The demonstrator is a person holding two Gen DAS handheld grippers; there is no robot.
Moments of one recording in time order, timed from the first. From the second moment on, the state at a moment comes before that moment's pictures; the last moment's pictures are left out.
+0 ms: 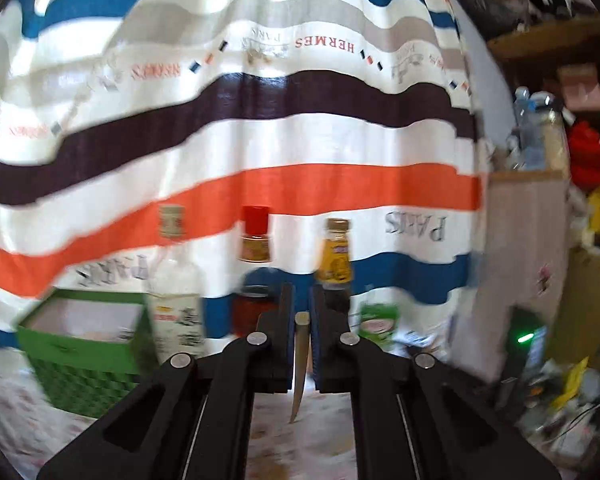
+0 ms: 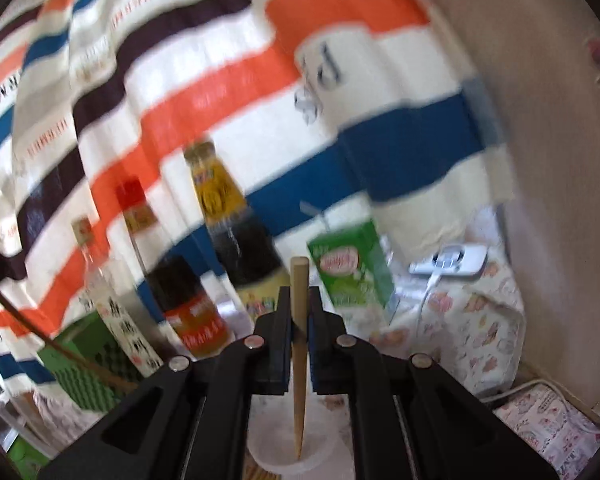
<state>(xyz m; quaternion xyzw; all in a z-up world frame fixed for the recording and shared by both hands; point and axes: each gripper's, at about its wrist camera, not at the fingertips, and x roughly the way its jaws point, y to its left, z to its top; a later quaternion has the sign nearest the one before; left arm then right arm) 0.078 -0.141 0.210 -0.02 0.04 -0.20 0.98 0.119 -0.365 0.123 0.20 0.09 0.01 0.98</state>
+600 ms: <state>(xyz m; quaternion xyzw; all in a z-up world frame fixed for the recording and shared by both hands) 0.163 -0.146 0.126 -0.05 0.17 -0.20 0.96 0.164 -0.383 0.099 0.23 0.21 0.05 0.95</state>
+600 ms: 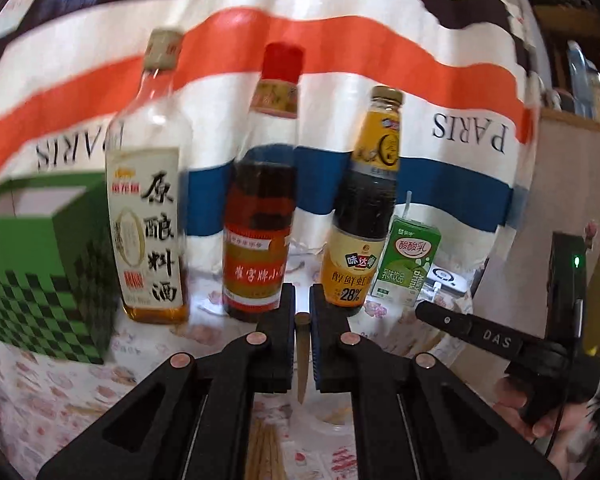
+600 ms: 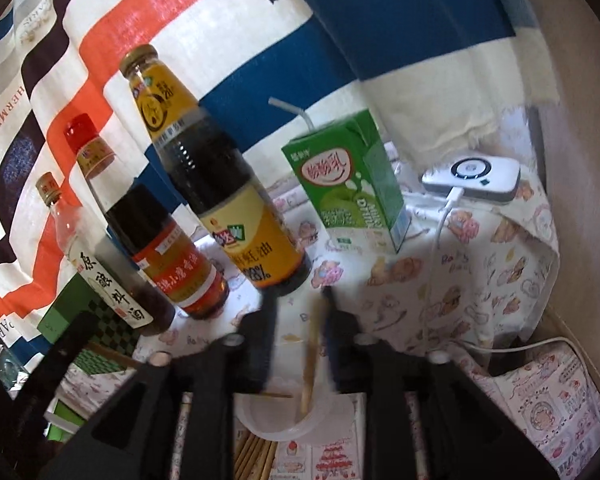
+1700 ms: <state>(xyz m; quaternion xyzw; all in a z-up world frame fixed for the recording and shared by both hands) 0.021 -0.020 0.080 -0.05 0.13 0.00 0.99 0.070 -0.277 0.090 0.07 0.32 0.08 0.94</state>
